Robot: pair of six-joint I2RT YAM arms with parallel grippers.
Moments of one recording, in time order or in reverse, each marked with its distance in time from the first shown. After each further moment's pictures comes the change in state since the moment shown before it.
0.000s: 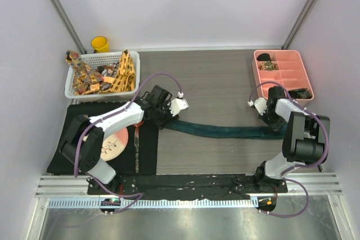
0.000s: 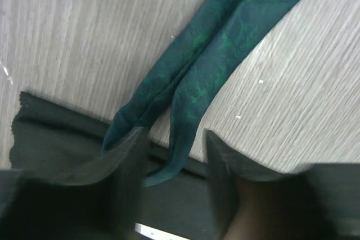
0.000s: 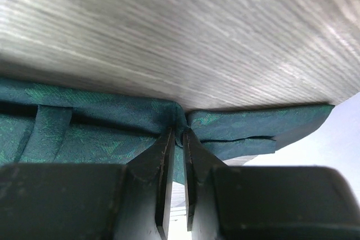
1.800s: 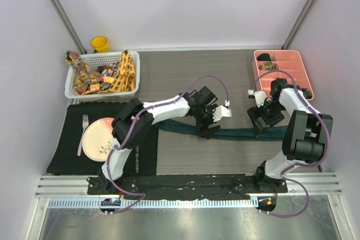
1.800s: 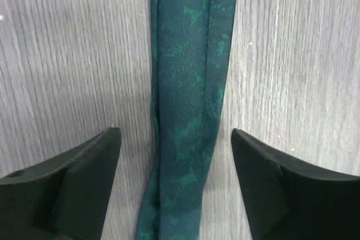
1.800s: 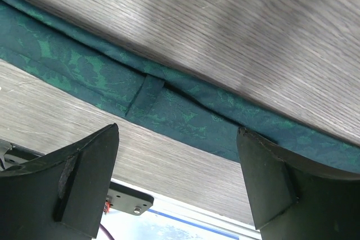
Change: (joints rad) left arm -0.276 0.564 0.566 -0.051 0.301 0.027; right arm -0.002 0.020 0.210 -0.365 -0.378 0.196
